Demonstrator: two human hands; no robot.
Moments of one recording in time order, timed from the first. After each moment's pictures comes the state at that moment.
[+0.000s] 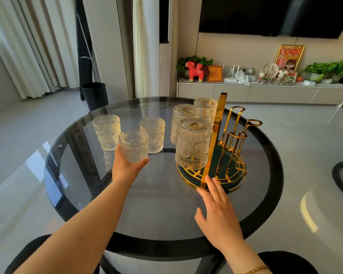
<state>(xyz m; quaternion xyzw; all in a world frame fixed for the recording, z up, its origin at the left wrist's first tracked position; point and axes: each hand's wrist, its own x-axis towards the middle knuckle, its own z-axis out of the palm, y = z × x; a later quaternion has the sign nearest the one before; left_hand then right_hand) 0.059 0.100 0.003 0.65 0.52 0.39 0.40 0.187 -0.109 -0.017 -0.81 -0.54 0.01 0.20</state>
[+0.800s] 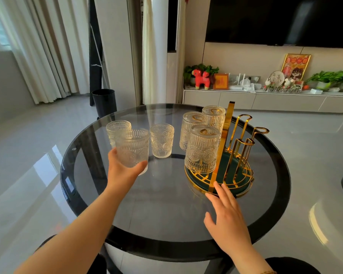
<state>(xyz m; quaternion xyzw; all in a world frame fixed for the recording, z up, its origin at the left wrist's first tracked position) 0.015 0.074 0.035 0.62 0.44 0.48 0.44 0.183 -0.111 -0.015 -0.82 -0.53 -0.01 0.22</state>
